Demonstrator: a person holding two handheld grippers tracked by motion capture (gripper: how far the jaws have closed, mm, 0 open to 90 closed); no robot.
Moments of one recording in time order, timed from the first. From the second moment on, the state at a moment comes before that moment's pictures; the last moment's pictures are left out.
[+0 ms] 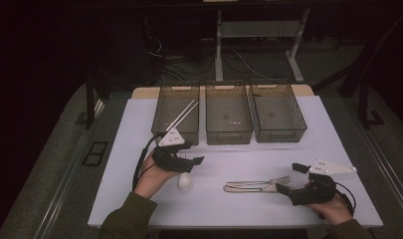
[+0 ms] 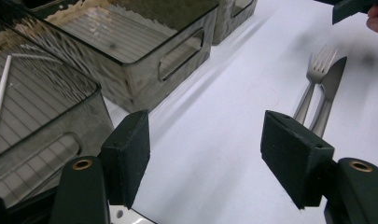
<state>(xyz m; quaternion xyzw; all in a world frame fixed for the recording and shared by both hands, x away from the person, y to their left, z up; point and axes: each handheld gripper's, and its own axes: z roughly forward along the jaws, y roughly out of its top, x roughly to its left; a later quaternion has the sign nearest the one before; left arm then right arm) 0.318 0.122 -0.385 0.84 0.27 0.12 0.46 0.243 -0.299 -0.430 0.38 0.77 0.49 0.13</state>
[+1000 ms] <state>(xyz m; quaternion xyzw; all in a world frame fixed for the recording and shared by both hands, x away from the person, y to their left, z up) 0.355 0.138 -0.424 0.84 0.31 0.12 0.42 0.242 -0.301 -0.431 0.38 0.77 0.49 0.13</state>
